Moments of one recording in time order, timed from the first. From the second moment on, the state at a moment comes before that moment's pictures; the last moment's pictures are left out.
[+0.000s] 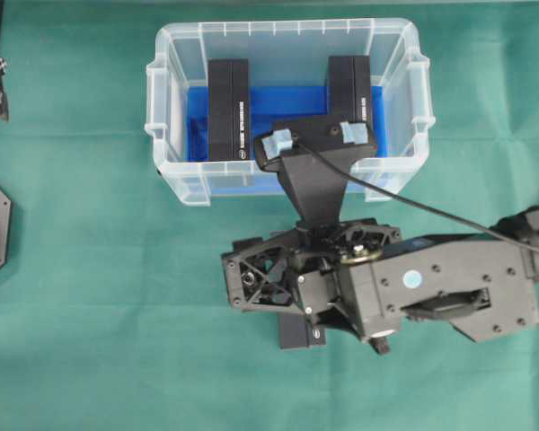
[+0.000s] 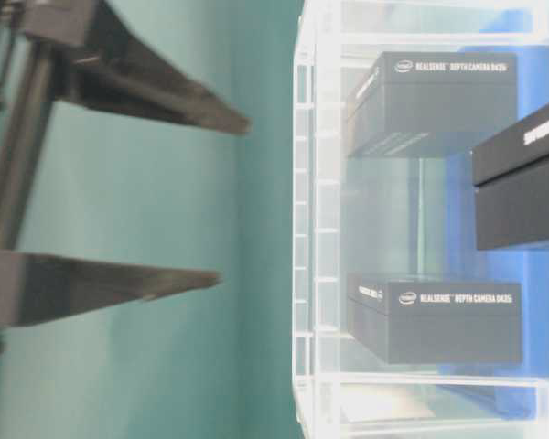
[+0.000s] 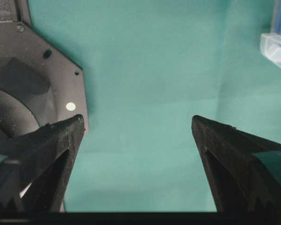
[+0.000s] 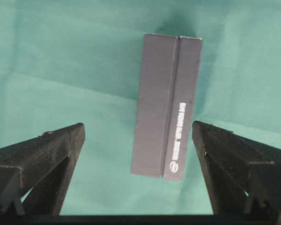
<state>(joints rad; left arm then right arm) 0.51 -0.72 0.56 0.04 1.53 -1.07 0.25 0.23 -0.33 -0.33 1.47 1.81</state>
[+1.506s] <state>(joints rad) 0.51 -0.74 0.56 0.04 1.53 -1.07 0.42 -0.31 0.20 -0.23 1.64 1.97</state>
